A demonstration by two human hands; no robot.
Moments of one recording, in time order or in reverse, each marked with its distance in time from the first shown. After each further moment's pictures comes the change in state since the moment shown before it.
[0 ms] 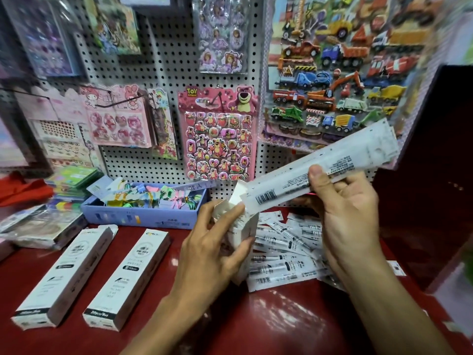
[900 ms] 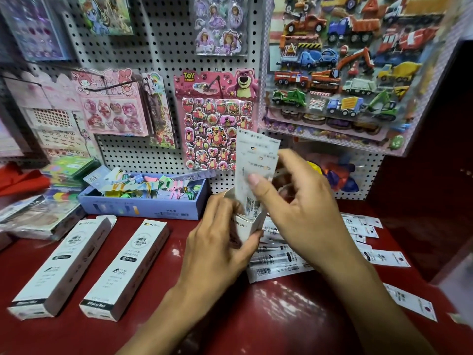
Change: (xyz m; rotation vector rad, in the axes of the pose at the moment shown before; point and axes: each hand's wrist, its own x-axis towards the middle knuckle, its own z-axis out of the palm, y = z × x) left_hand 0.000 0.012 0.009 0.029 -0.017 -0.021; right_hand -0.013 0.005 0.017 -0.914 -0.434 -0.241
